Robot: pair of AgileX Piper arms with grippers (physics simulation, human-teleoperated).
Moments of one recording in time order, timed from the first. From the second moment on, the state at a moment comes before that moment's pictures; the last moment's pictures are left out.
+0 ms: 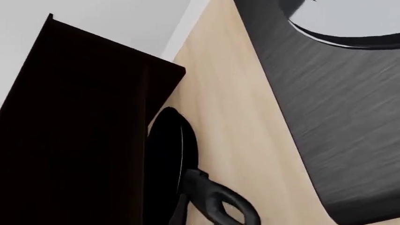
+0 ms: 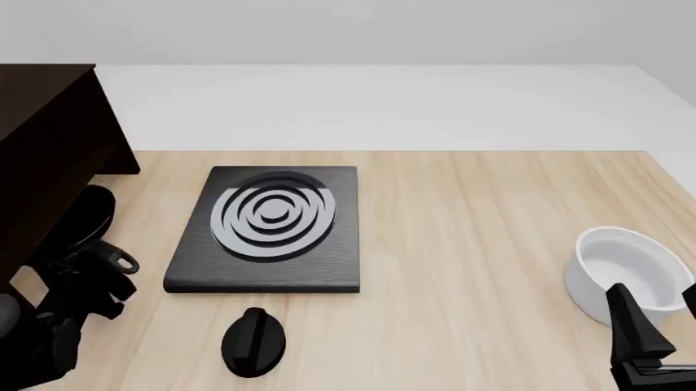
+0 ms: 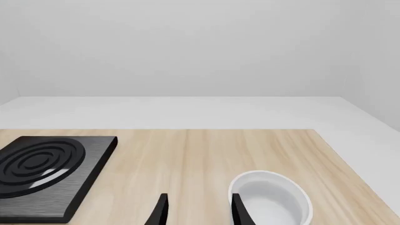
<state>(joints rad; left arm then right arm) 0.33 2.00 -0.37 -1.22 1.09 0.00 0.01 0.00 0.00 0.00</state>
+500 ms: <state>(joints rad) 0.35 2.02 -0.39 -1.22 0.91 0.00 0.01 0.00 0.00 0.00</state>
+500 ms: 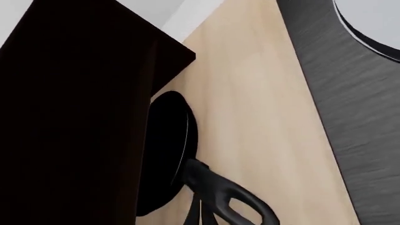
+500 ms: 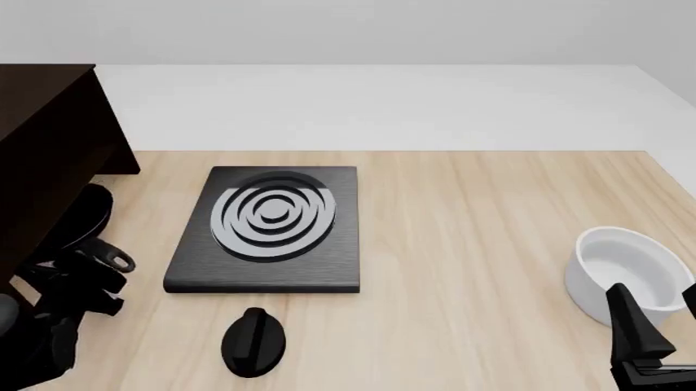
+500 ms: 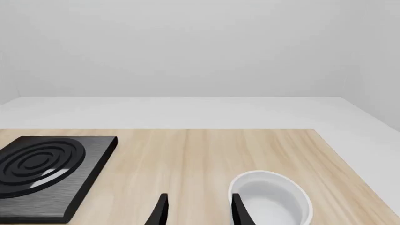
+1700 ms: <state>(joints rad) 0.12 1.10 -0.09 -0.73 1.26 0.00 0.01 0.00 0.00 0.00</state>
